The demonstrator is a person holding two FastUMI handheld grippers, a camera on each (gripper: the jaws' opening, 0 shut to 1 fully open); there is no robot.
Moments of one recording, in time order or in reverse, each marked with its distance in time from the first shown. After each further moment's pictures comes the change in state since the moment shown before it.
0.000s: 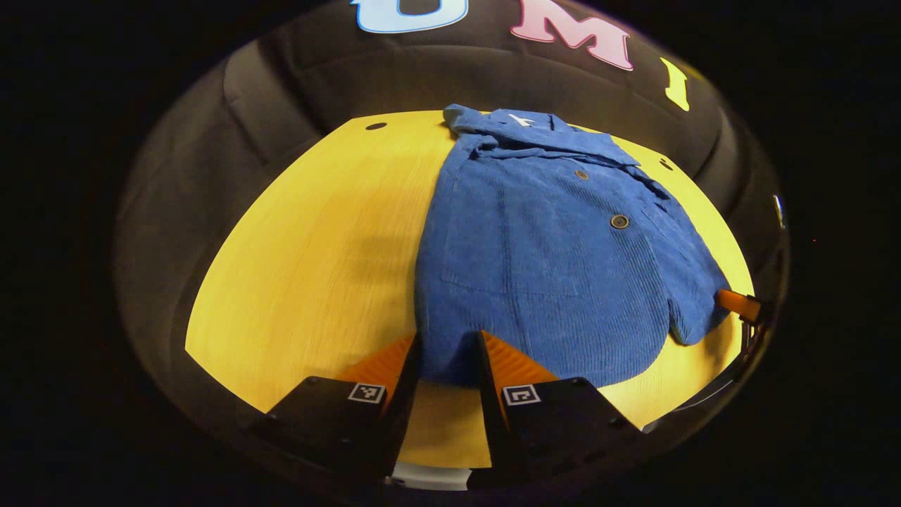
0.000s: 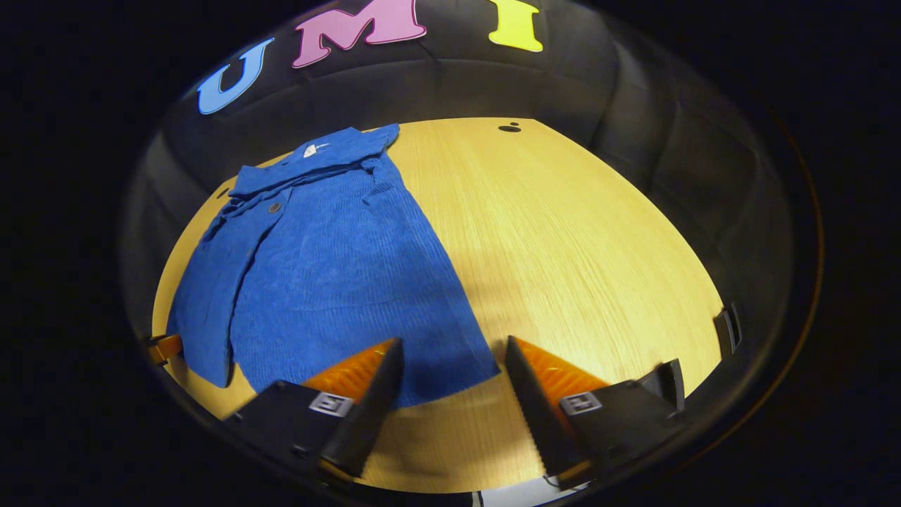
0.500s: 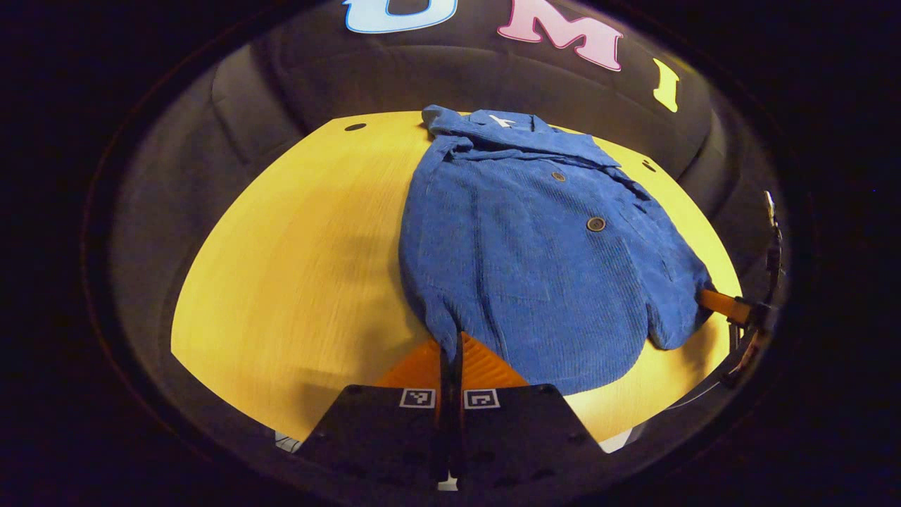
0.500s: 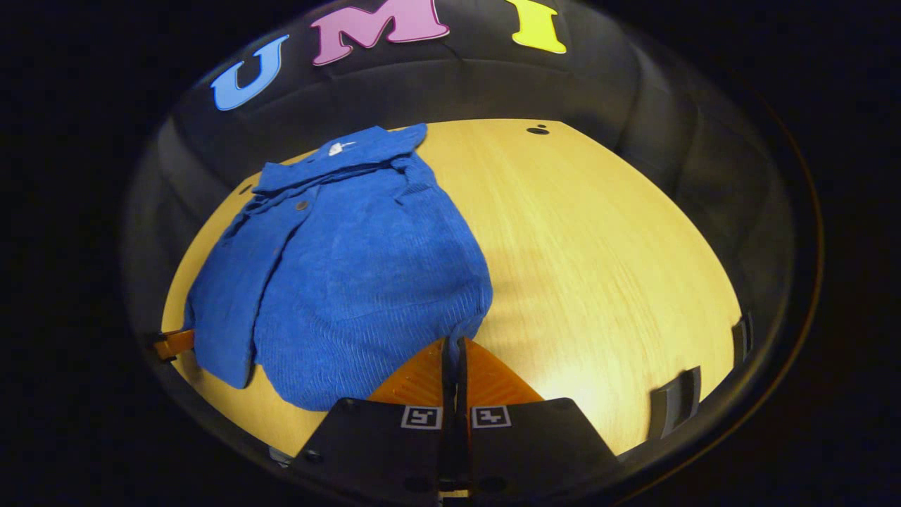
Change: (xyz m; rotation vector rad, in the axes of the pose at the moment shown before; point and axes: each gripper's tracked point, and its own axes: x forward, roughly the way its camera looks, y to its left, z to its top) left arm 0.006 -0.030 0.008 -0.034 -0.005 -0.104; right arm 0.002 0.029 0.002 -0.053 -0.020 0.118
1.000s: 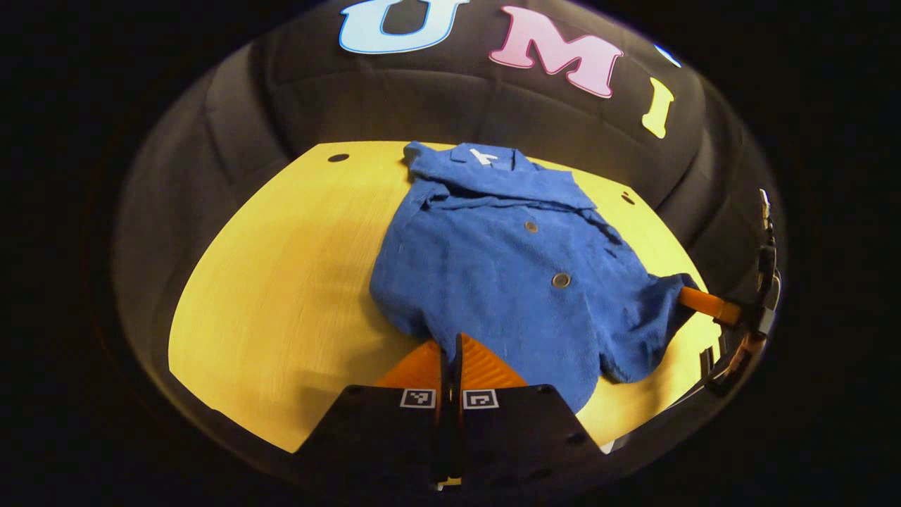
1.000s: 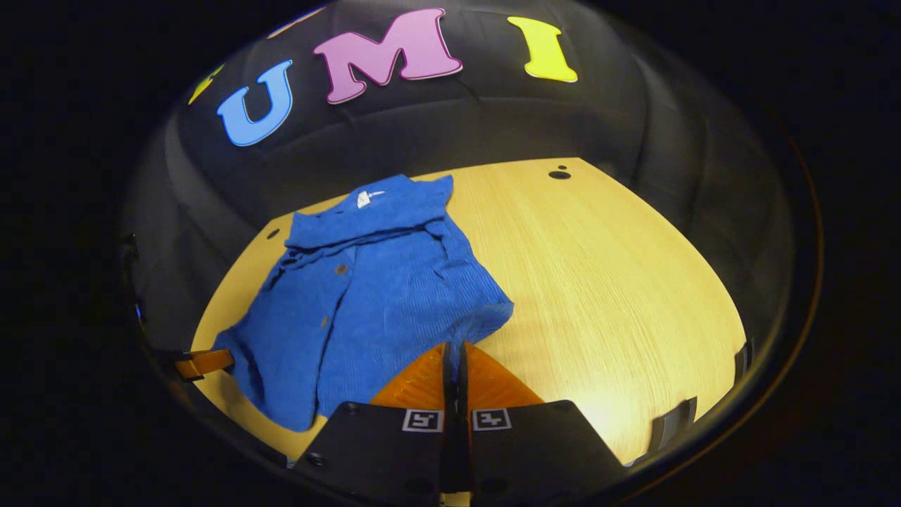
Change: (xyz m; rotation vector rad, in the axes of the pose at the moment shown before) left arm -0.023 -0.021 0.071 0.008 -0.119 -0.069; right arm -0.020 0.043 0.089 0.031 -0.155 0.087
